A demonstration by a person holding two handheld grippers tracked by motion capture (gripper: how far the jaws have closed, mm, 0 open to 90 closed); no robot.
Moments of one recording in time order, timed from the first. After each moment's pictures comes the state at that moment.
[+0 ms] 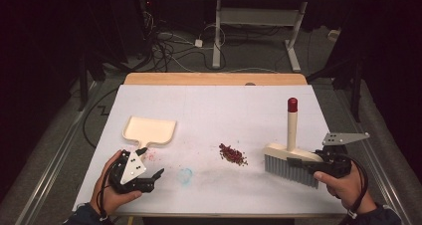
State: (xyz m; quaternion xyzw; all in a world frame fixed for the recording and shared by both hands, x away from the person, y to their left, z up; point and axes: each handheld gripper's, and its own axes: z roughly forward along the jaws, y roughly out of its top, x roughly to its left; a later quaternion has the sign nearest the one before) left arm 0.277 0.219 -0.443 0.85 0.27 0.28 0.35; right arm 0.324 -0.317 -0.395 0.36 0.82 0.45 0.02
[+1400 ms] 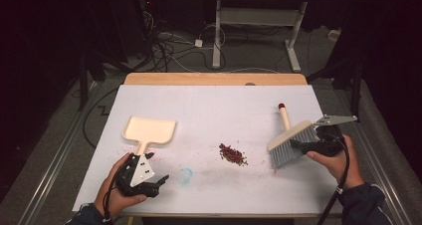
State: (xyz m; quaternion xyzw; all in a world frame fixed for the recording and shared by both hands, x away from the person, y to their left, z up) left arm 0.277 0.208 -0.451 0.88 0.25 0.26 0.32; right arm 0.376 -0.322 -0.399 0.42 0.81 0.35 0.18
